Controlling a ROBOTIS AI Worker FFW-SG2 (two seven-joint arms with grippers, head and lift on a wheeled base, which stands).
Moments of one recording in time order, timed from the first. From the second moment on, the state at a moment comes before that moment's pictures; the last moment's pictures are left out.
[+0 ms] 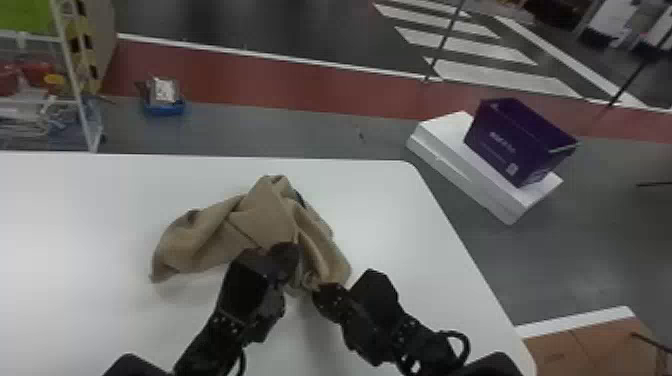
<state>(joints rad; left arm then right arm) 0.08 0.00 -0.58 -1.63 -0.11 0.21 -0.04 0.42 -0.15 0.02 -2.07 0.50 0.43 0.61</state>
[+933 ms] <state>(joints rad) 0.28 0.04 -0.24 -2.08 -0.12 0.34 -0.15 0.11 -0.13 -0.29 -2.07 0.30 0.70 0.76</state>
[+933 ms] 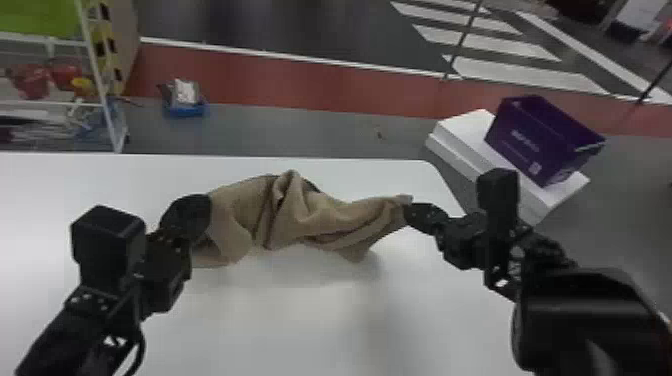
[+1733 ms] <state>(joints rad) 0.33 0.04 -0.05 -2.22 -0.08 0.38 -0.20 -0.04 -0.21 -0.55 -2.03 0.24 0.77 0.79</state>
